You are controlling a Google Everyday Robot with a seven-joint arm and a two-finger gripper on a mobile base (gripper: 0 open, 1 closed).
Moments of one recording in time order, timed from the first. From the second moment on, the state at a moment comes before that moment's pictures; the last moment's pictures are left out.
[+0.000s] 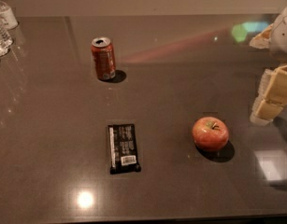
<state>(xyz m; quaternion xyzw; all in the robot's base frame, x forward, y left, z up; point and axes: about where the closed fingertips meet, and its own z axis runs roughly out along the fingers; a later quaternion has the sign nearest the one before) 0.438 -0.217 0.976 -0.60 0.78 -0.03 0.16</state>
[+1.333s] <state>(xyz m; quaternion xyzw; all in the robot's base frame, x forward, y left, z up) 0.485 -0.188 0.967 -0.60 0.77 -0.01 0.21</state>
